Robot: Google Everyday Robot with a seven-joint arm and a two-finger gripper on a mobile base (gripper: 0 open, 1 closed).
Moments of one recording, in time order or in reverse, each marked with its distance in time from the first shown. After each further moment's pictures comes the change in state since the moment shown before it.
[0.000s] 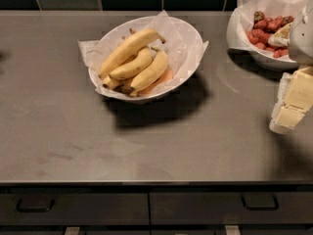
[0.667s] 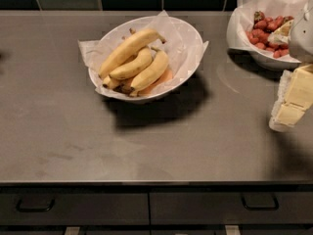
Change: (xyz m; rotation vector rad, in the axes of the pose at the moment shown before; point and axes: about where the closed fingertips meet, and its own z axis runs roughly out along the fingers) arm -0.002 -0.002 -0.002 0.000 -0.018 -0.001
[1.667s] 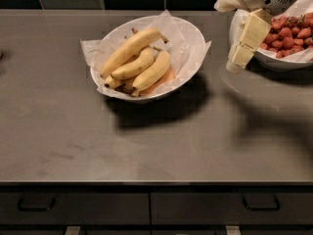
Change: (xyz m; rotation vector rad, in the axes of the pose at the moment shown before) arm -0.097 -0.079 0.012 -0.137 -0.294 -0.168
